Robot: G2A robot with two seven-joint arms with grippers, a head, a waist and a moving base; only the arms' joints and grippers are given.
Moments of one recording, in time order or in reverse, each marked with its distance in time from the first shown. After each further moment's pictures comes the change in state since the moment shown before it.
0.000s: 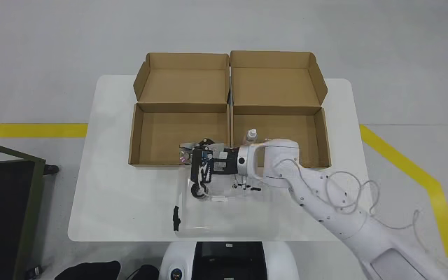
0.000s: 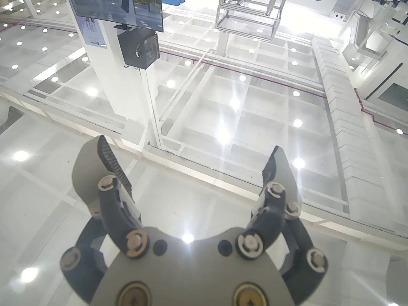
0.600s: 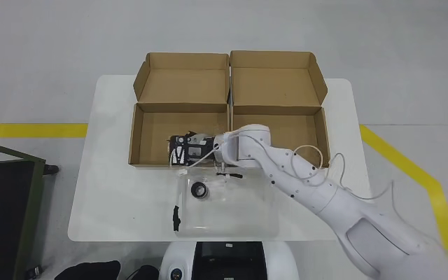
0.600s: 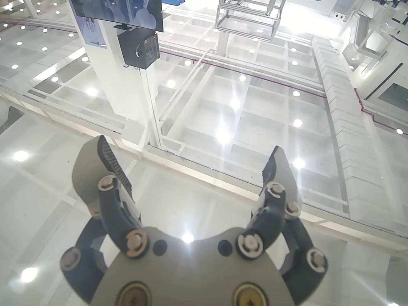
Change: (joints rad) left arm 0.000 0.000 0.000 0.000 0.000 0.000 0.000; right arm 0.212 -0.166 -0.183 0.349 0.083 0.029 0.027
